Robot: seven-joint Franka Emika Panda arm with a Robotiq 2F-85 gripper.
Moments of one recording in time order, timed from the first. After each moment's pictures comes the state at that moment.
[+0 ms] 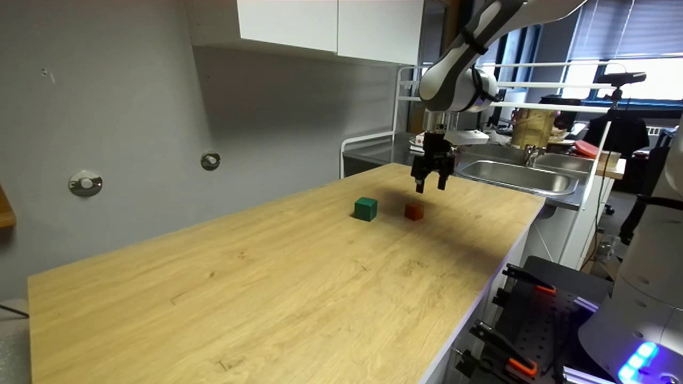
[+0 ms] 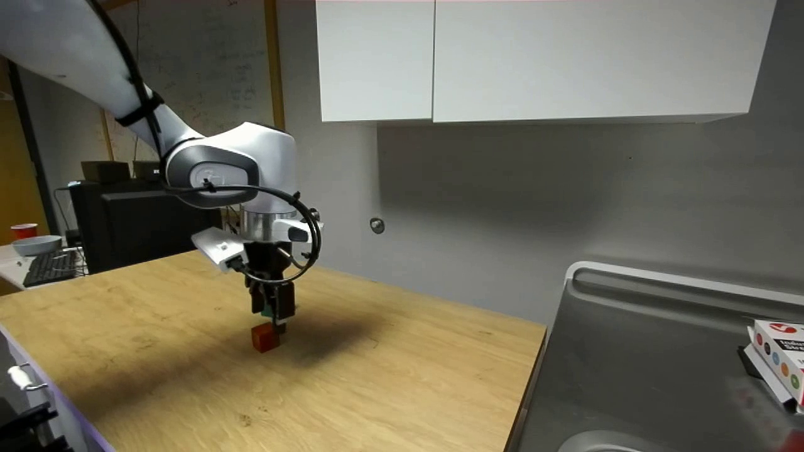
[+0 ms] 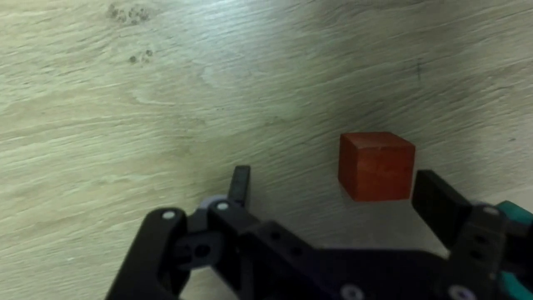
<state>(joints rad) -0.15 0.06 -0.23 -2.38 0.10 2.38 -0.19</state>
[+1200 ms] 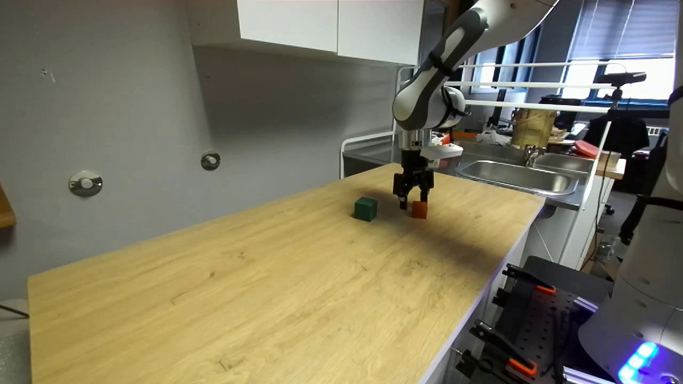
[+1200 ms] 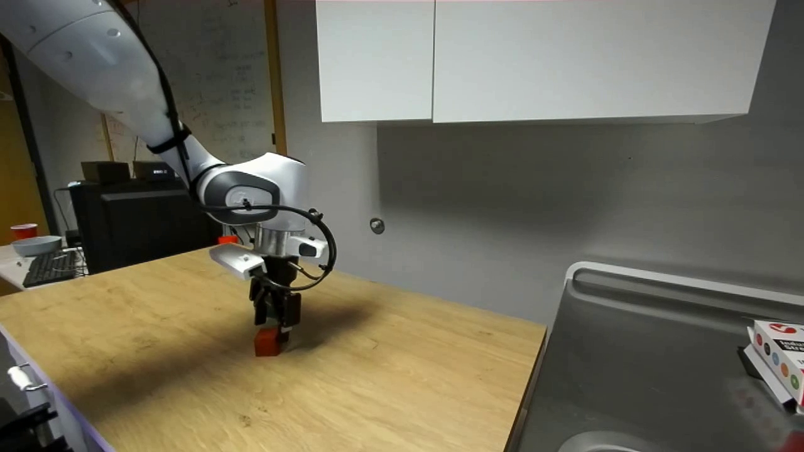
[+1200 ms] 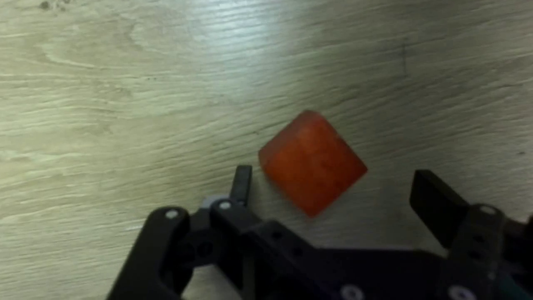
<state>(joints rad) -0.13 0.25 -0.15 -2.25 0.07 2.34 -0.14</state>
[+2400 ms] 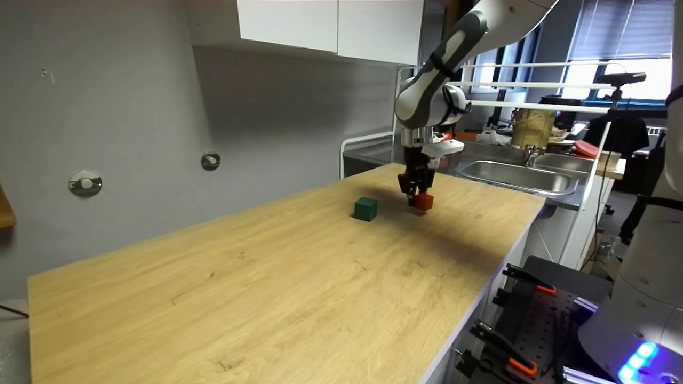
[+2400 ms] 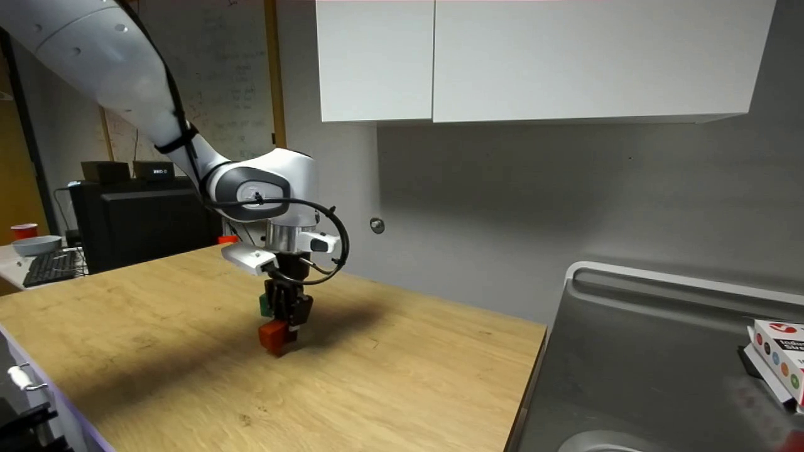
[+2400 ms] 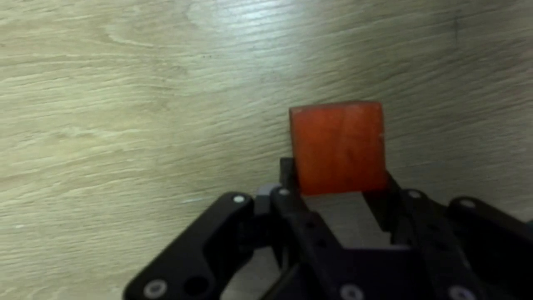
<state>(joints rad) -0.15 0.26 -0.17 -2.21 0.01 2.33 -0.12</state>
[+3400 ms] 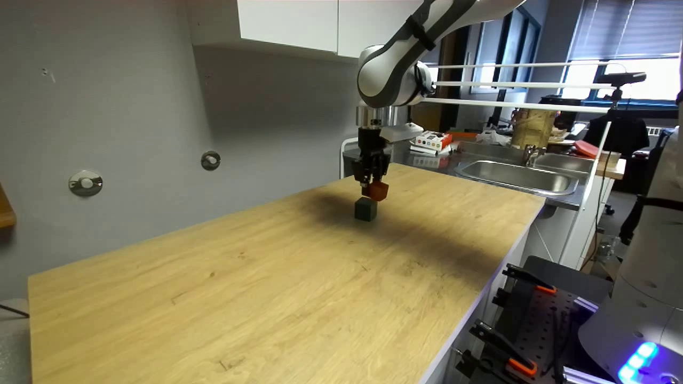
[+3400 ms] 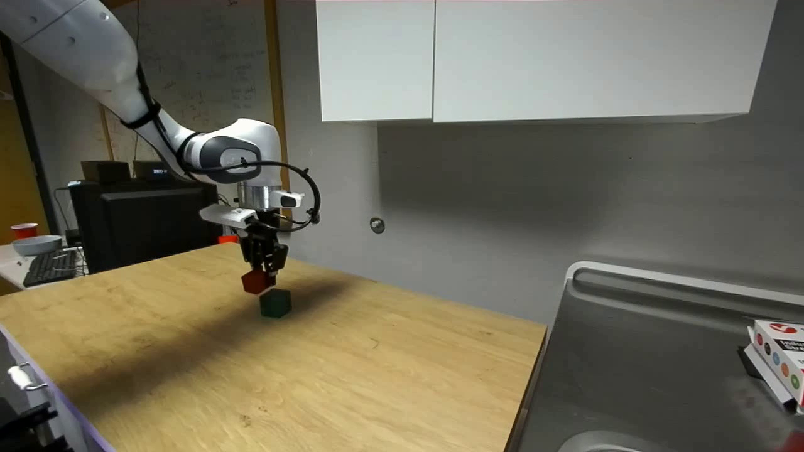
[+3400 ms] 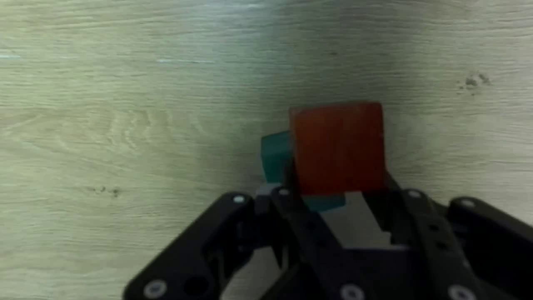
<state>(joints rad) 0.00 0.21 -0.04 -2.12 0.01 2.31 -0.03</state>
